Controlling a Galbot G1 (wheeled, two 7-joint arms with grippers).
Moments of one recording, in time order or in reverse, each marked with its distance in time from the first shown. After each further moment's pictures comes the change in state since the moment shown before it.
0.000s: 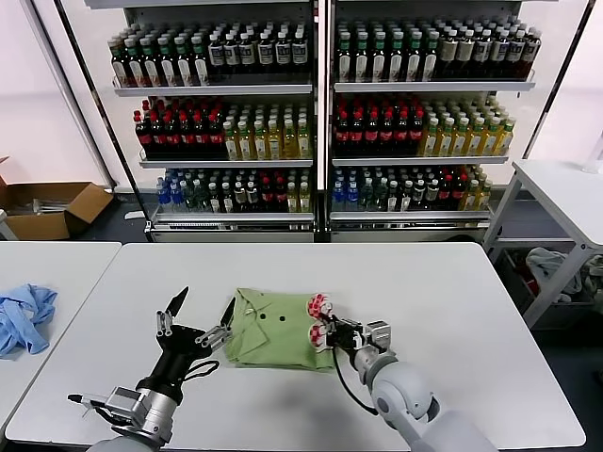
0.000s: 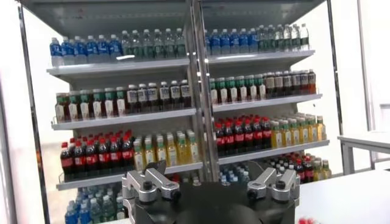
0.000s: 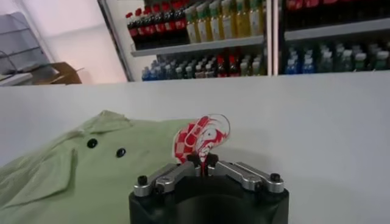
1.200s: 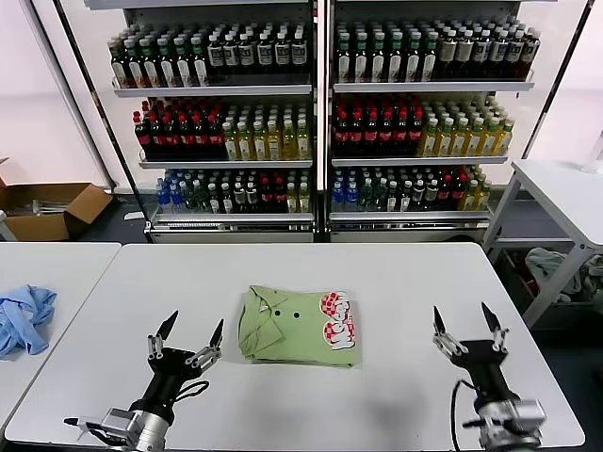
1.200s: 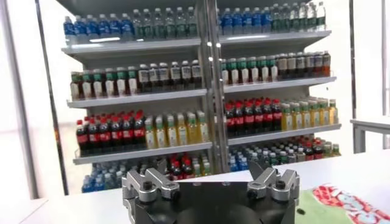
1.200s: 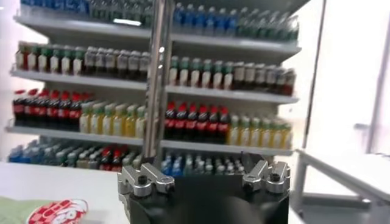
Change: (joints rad) left arm 0.106 0.065 0.006 0.067 -0.032 -0.128 -0.078; right arm -0.749 -0.130 0.566 0.413 -0.343 0.503 0.133
